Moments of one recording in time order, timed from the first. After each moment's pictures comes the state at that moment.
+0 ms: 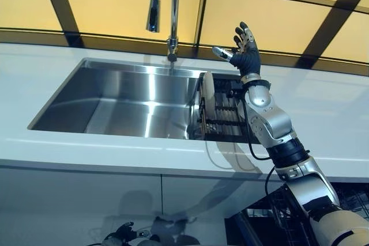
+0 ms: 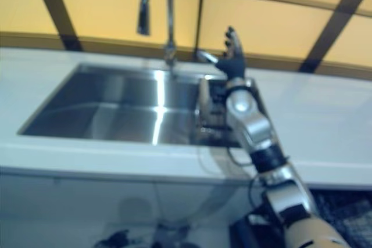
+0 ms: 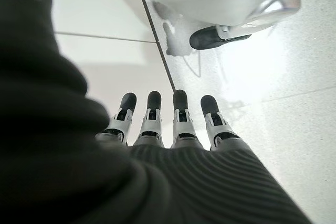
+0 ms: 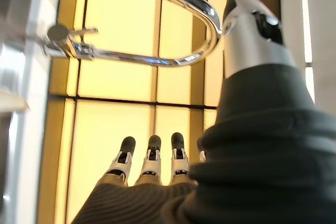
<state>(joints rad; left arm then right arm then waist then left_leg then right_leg) -0.02 0.28 -0.31 1.14 0.01 0.01 0.02 -0.81 -0.37 0.26 0.19 0.55 0.19 -0.46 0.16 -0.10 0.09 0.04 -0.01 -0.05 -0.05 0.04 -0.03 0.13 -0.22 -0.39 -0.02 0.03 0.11</state>
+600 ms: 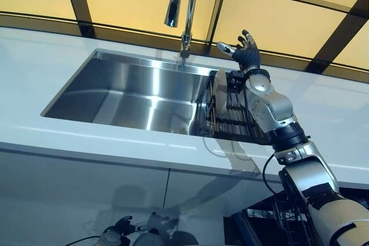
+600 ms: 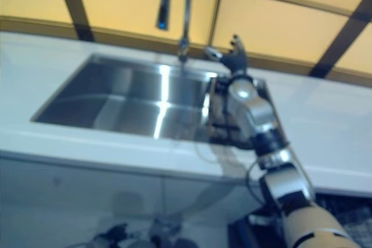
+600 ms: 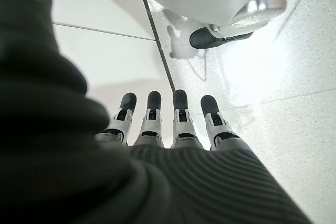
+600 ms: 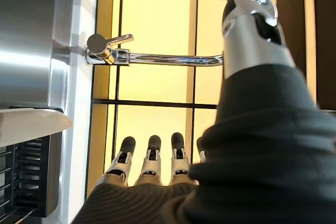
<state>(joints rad) -0.05 0.31 -0.32 1.14 0.00 0.02 0.00 -0.96 -0.37 0.24 0.40 0.65 0.31 -0.51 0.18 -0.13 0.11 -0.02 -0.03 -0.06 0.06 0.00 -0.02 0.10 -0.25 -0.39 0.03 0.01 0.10</state>
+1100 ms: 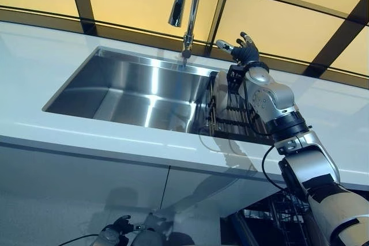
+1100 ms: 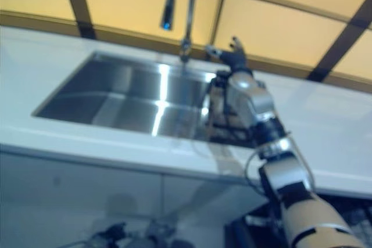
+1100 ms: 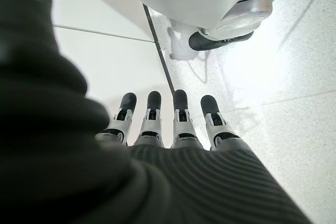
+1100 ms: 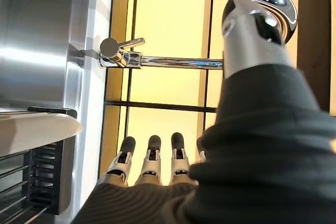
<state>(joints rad) -0.07 0.32 -0.33 1.15 0.00 0.03 0.00 -1.02 -0.38 0.25 0.46 0.72 0.40 -0.50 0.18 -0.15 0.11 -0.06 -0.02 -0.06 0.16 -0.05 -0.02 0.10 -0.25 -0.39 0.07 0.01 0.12</state>
